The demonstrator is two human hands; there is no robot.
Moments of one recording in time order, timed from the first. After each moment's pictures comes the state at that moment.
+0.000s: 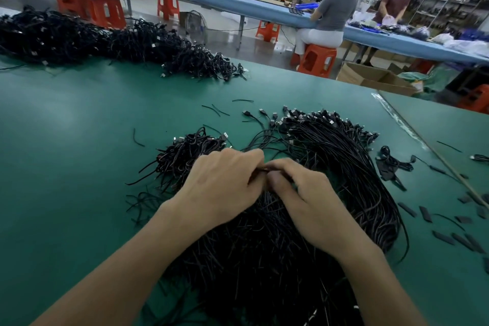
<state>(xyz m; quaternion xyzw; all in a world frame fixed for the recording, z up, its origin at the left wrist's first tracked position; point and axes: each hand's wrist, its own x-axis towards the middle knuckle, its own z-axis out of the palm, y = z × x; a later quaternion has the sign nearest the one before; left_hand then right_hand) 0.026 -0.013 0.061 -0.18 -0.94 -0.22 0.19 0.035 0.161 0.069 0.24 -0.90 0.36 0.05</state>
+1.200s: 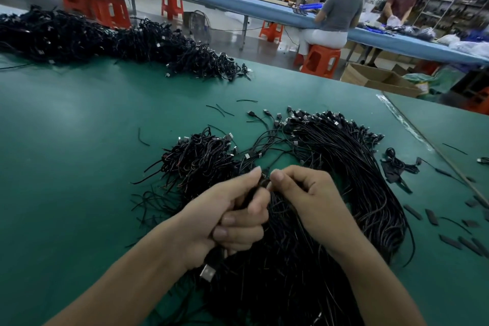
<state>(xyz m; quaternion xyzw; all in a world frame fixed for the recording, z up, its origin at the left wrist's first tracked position) 0.059 -0.026 0.057 -0.11 -0.38 -0.84 -0.38 0.038 0.155 0.069 0.18 -0.83 0.53 0.00</state>
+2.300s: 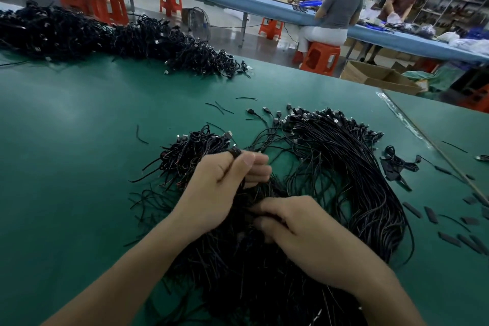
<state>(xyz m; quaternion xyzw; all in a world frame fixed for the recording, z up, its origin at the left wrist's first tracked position) 0.042 -0.022 0.044 -0.12 -0.67 -0.73 0.05 0.065 0.151 0.082 0.27 -0.90 0.33 -0.14</state>
